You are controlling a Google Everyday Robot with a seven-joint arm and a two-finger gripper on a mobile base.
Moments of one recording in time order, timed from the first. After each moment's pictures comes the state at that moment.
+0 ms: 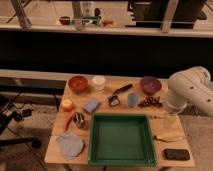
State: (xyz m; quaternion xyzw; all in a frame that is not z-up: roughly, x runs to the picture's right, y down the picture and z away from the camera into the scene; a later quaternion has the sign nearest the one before) arm 0.293 0.114 0.681 -0.28 0.02 0.03 0.96
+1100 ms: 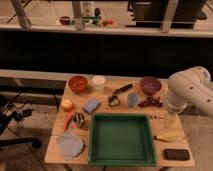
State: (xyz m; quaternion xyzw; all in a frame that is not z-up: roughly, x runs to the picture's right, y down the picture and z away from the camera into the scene) arm 0.298 0.111 0.682 -0.28 0.03 0.03 0.96
